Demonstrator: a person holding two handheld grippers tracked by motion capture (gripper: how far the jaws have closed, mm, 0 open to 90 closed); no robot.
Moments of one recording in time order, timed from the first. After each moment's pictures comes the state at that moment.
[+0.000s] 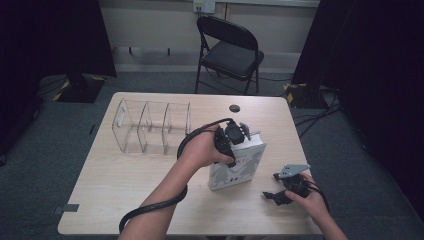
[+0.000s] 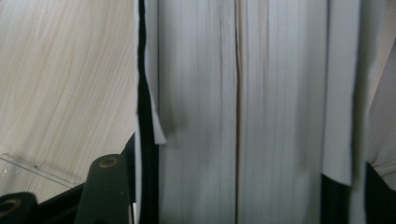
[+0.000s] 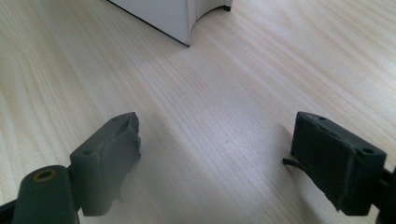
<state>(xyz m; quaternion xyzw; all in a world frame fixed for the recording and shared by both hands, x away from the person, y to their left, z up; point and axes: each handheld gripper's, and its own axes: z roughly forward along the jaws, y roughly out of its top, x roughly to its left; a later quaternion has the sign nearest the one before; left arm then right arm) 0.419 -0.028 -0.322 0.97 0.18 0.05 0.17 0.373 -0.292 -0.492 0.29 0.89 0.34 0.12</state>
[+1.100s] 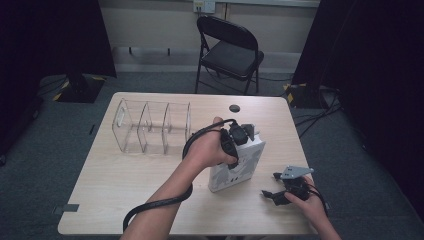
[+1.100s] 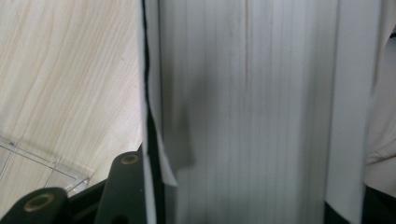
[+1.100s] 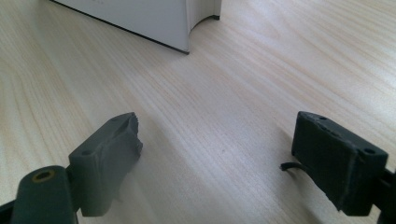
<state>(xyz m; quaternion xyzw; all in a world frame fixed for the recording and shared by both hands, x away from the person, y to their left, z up) 0.418 -0.038 -0.322 0.97 0.21 0.02 0.13 0.369 -0.294 -0.500 0.31 0.86 0.38 0.14</state>
